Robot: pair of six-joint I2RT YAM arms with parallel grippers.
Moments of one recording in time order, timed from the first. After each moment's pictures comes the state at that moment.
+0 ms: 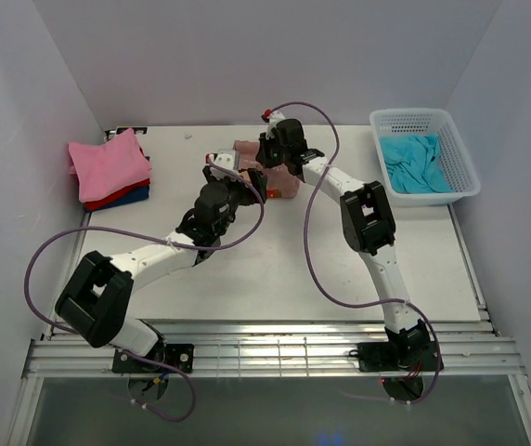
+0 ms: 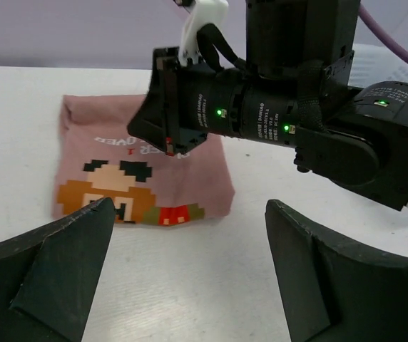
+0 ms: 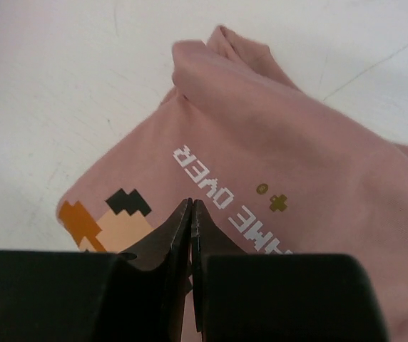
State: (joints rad) left arm -0.65 1.50 0.83 0.64 -0.29 -0.27; right arm 0.52 2.44 2.05 -0.03 -0.21 0.16
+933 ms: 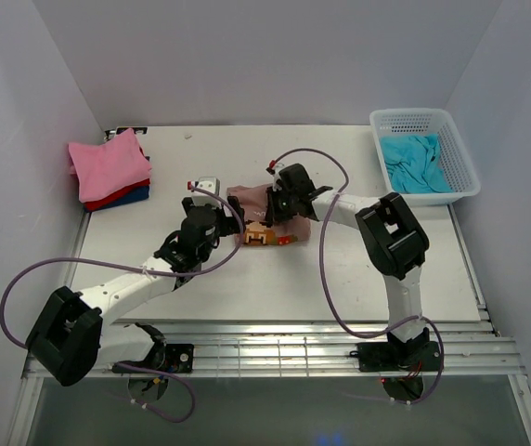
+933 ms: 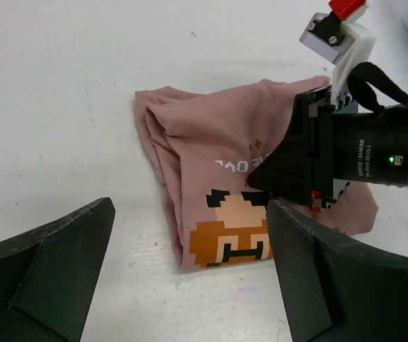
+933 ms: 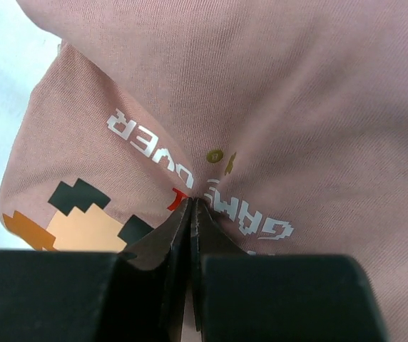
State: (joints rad) left arm -0.65 1.22 0.63 0.31 -0.42 -0.34; right arm 0.61 2.09 1.38 -0.09 -0.25 0.27
